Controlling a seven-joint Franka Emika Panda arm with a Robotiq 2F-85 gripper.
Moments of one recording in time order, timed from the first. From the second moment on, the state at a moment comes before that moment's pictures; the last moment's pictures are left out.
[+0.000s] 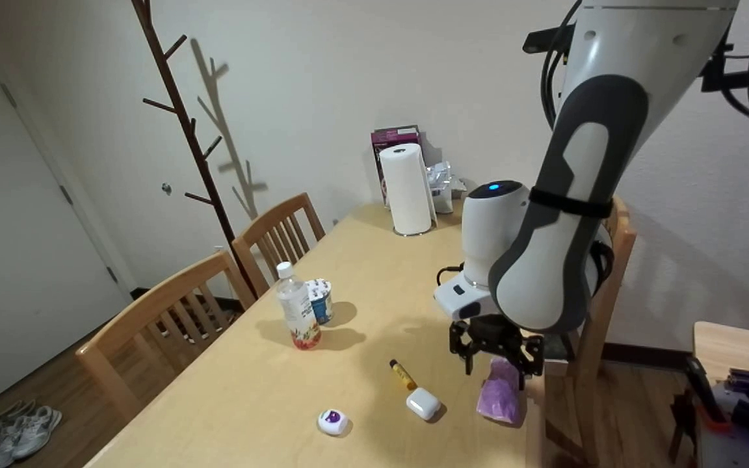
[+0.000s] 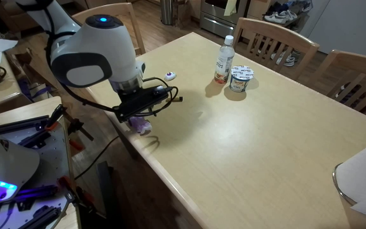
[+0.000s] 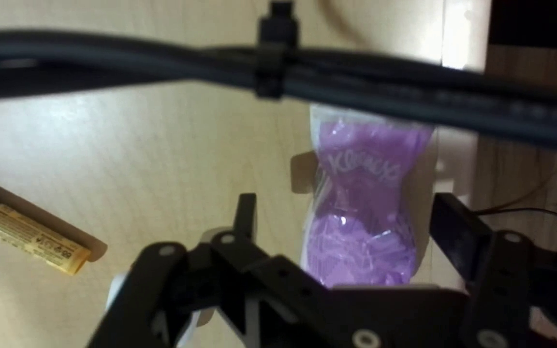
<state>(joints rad) -0.19 0.18 0.15 -2.72 0.03 2.93 -1.75</state>
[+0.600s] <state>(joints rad) -0.06 -0.05 0.17 -2.75 0.28 2.82 -1.65</state>
